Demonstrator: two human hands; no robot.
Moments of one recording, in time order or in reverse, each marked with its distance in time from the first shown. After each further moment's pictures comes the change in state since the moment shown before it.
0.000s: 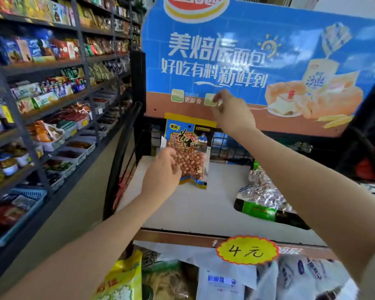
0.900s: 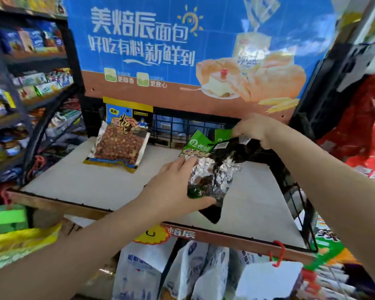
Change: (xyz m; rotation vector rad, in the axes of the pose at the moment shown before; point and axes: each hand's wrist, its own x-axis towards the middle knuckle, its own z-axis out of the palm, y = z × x) left_hand -0.081 0.176 0.101 0.297 -0.454 0.086; right_hand -0.041 0.202 -0.093 0.320 -0.623 0.333
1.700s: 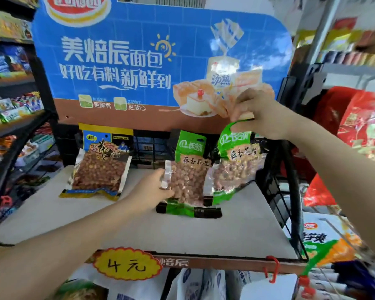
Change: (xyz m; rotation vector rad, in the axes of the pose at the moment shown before) left_hand 0.083 -0.060 0.022 -0.493 0.019 -0.054; right_hand -0.036 0.002 -0.063 -0.444 0.324 -0.605
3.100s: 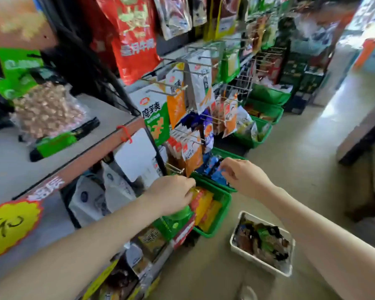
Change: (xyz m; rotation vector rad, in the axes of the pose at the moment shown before) left_hand -0.203 0.067 0.198 0.665 -0.865 1.134; right_hand -0.451 -0.124 0.135 -0.118 0.048 1.169
